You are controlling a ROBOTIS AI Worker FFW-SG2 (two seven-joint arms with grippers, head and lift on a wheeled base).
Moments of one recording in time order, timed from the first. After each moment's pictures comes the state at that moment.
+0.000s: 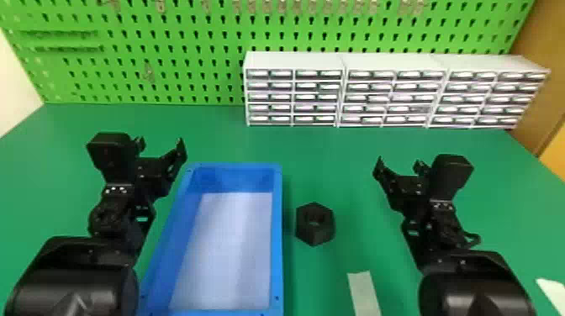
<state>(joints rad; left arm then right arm) -0.02 0.11 0.01 -1.74 0.08 0.15 0.01 -0.11 -0.02 0.01 -1.48 -0.13 0.03 -0.04</state>
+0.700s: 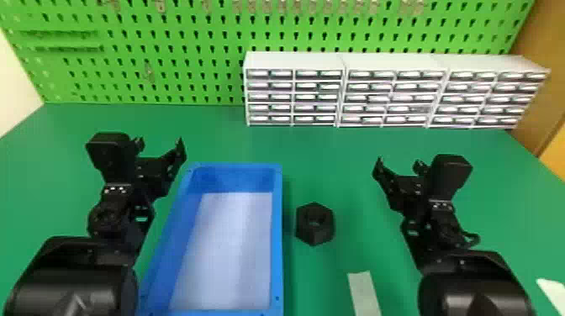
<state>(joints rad) -0.02 0.11 0.02 -1.74 0.09 0.15 0.01 -0.11 -0.02 0.01 -1.48 -0.12 0.03 -0.04</state>
